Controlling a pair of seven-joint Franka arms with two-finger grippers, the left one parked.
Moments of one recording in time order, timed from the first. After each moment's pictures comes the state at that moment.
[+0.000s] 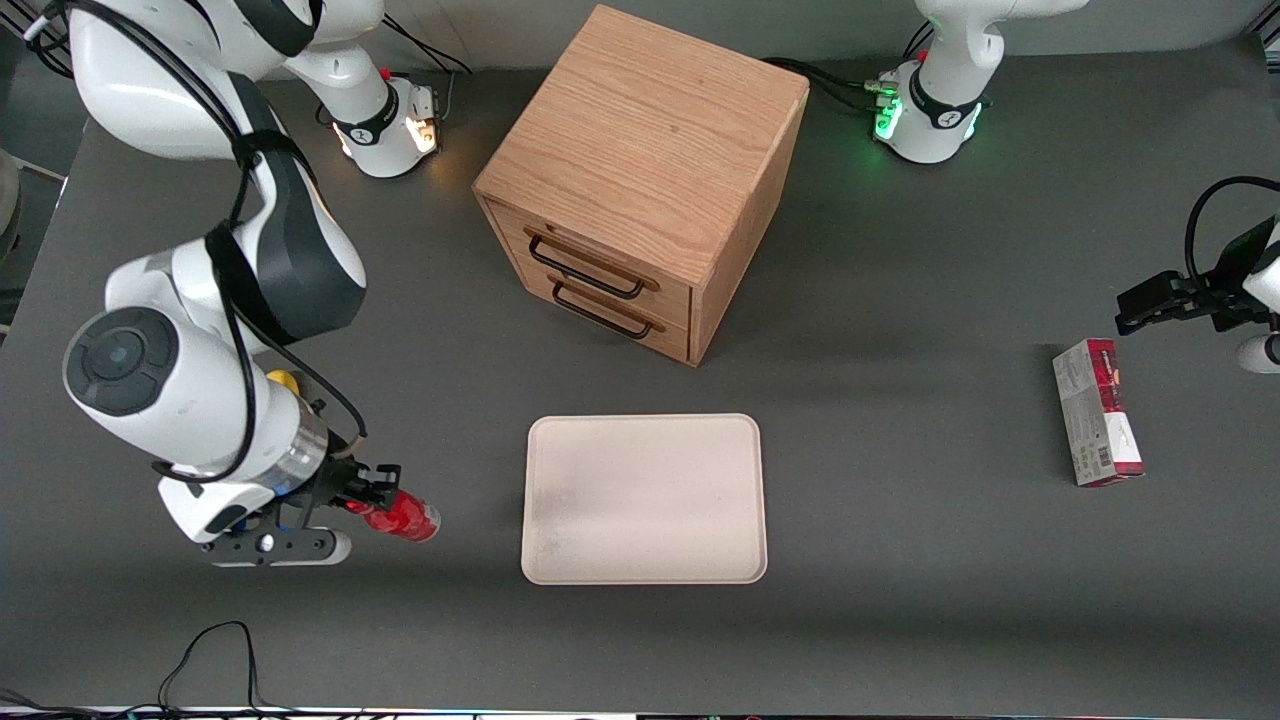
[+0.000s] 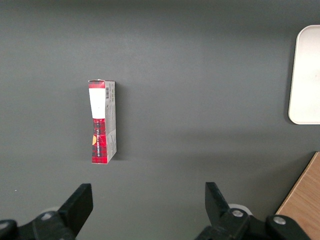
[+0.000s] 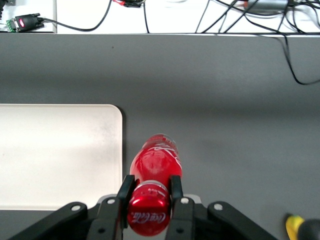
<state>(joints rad) 0.13 0.71 0.29 -0.89 -0.24 1.69 0.39</state>
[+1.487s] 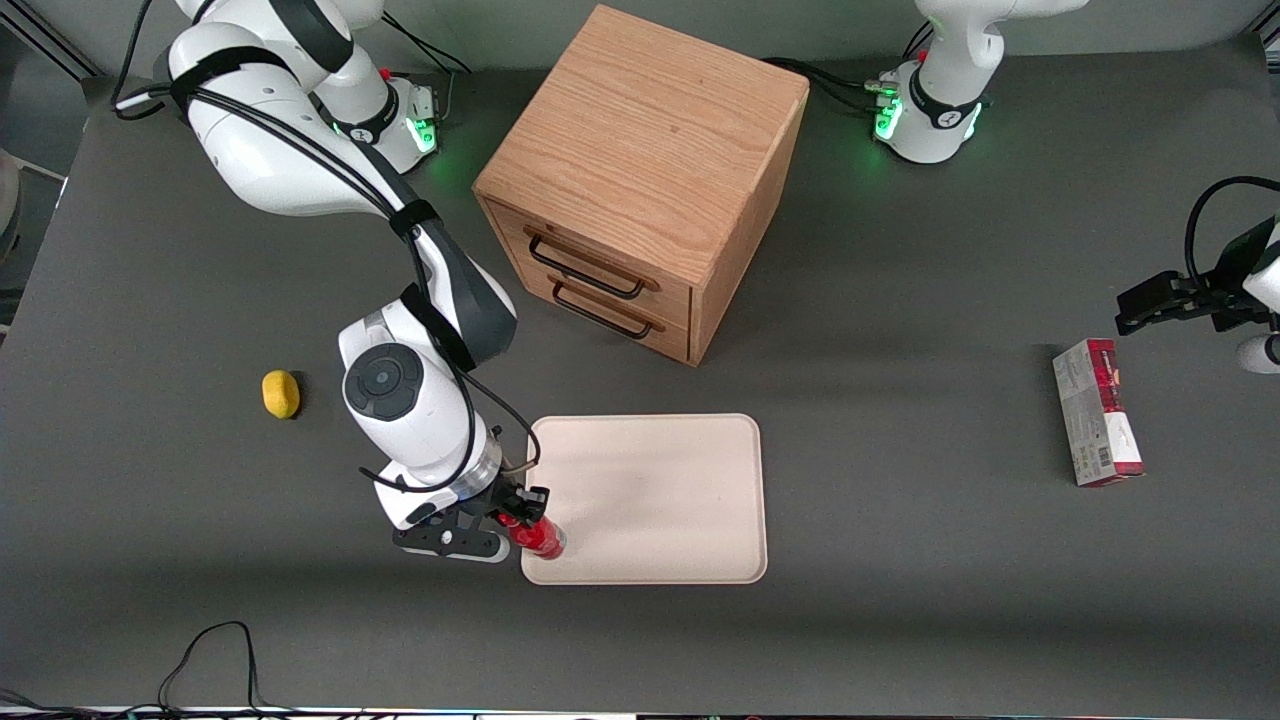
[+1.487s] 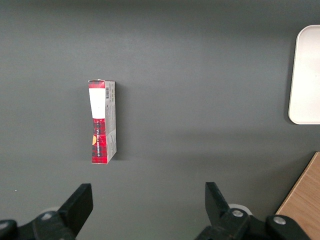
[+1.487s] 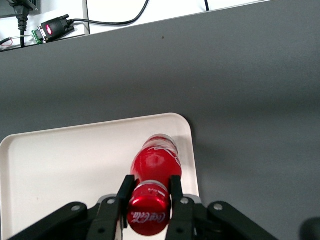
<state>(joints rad) 0.25 0.82 0.28 -1.13 -0.26 2.17 0.69</state>
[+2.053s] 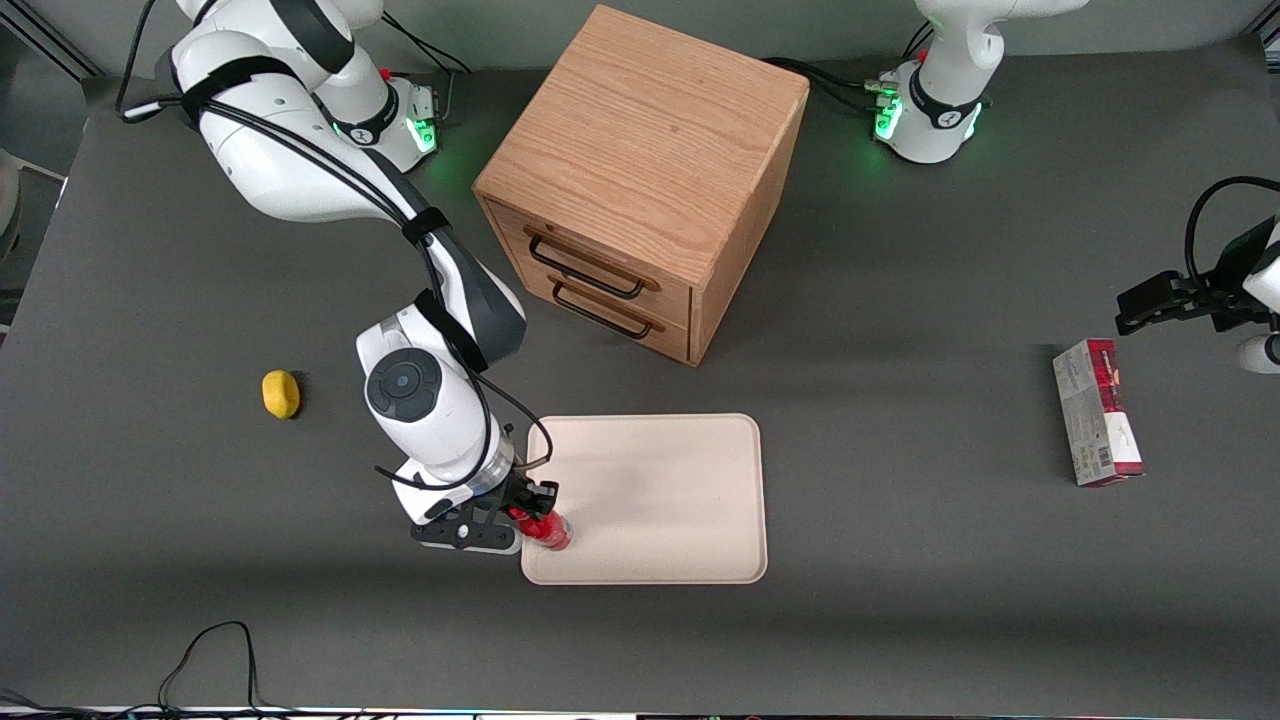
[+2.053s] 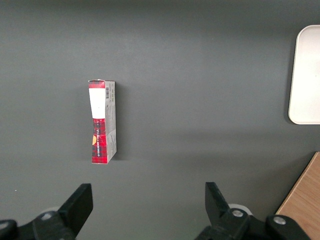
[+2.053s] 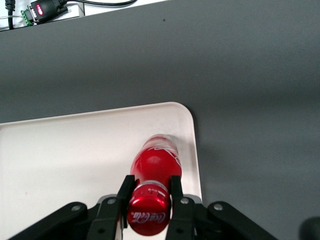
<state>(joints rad) 0.25 0.83 0.28 -1.19 -0.26 2.22 0.69</state>
